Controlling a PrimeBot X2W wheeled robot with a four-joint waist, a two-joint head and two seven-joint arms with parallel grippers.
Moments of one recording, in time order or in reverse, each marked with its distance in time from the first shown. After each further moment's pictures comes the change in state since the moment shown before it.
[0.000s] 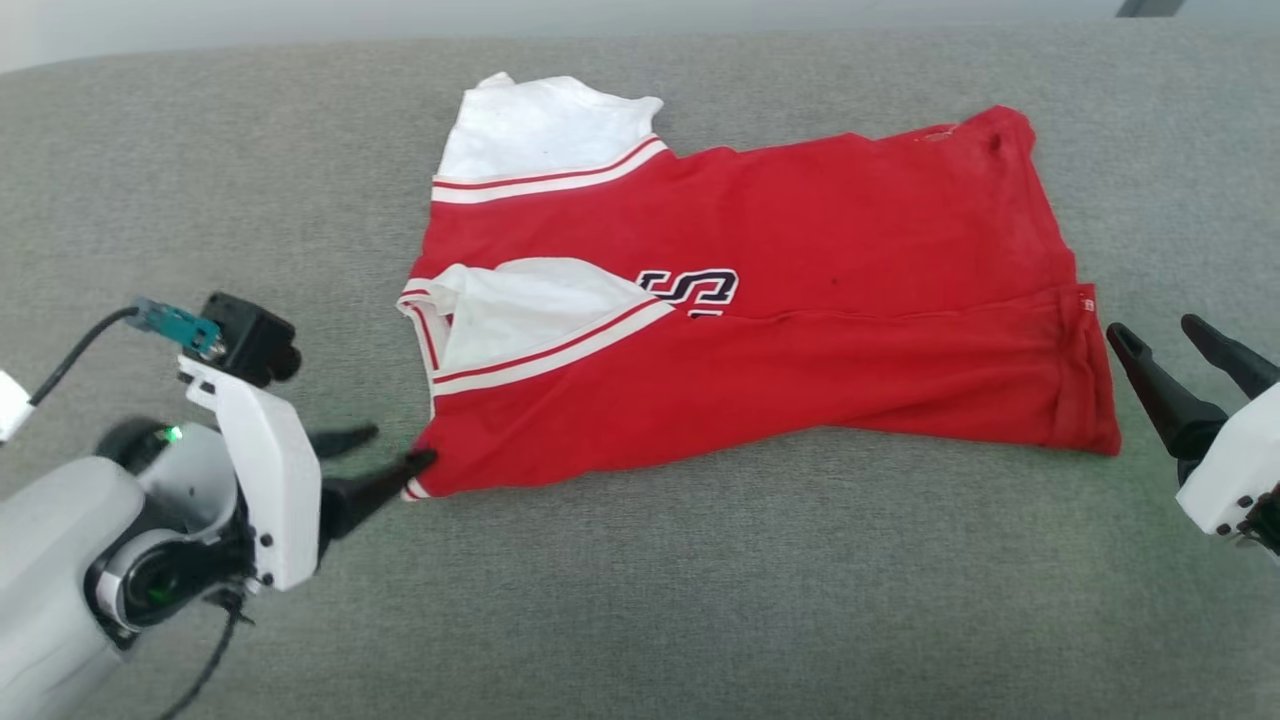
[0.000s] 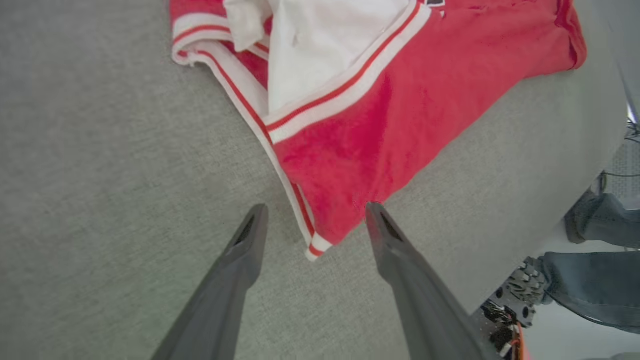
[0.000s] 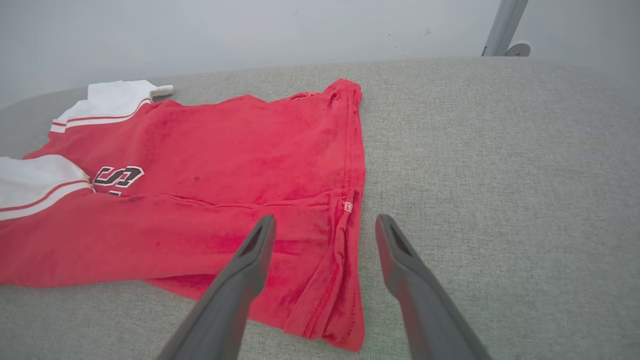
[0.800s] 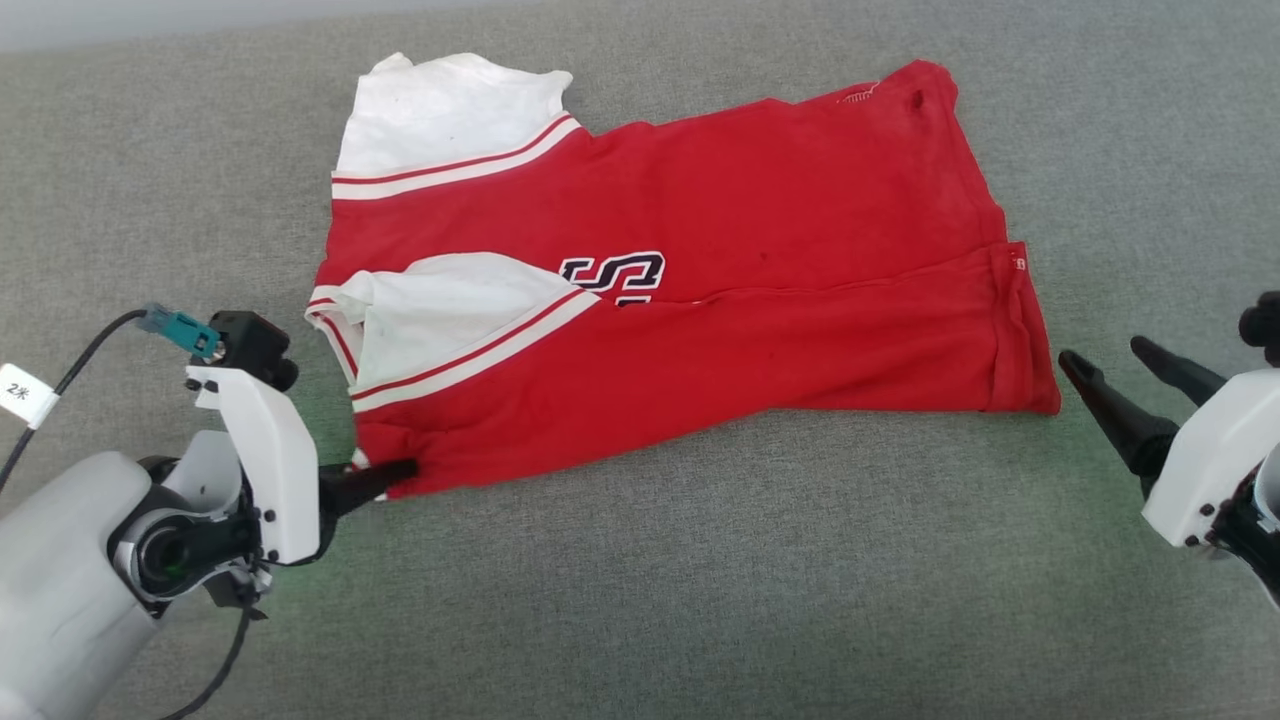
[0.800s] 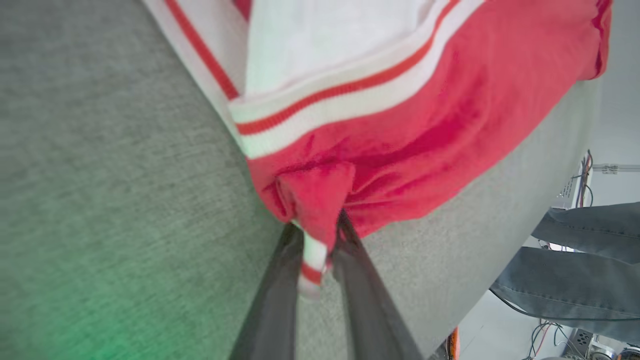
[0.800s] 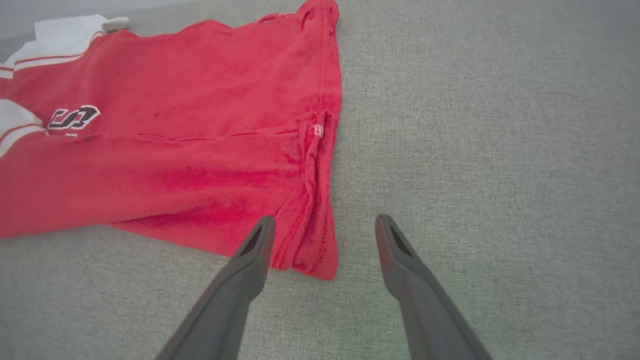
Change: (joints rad) left arm 0.002 -0.132 -0.007 0.269 -0.182 -0.046 0.136; right arm -0.014 0.005 0.059 -0.014 0.005 0.000 0.079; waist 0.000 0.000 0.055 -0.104
